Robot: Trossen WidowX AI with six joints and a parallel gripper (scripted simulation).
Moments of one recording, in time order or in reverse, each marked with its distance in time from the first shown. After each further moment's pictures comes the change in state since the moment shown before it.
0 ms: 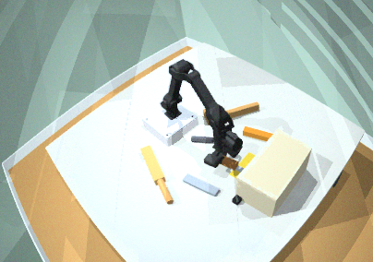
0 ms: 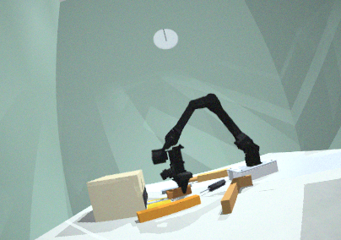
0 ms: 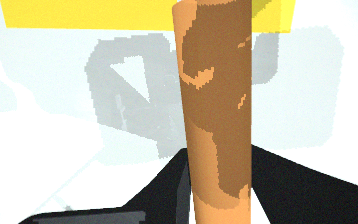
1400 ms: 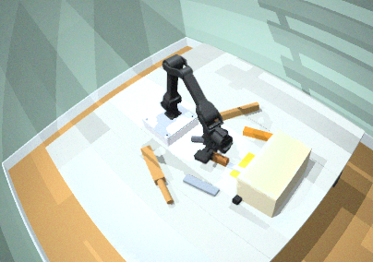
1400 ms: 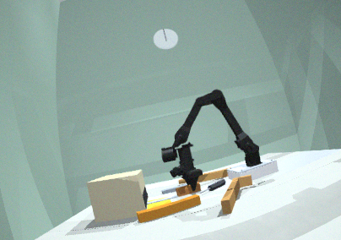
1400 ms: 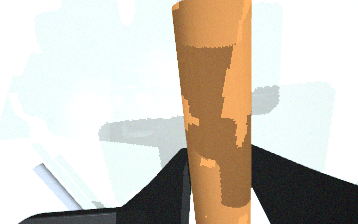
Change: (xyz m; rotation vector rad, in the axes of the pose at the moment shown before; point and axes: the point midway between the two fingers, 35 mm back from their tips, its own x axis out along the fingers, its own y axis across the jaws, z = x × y) arm 0.001 -0.002 -0.046 -0.001 0.003 0.000
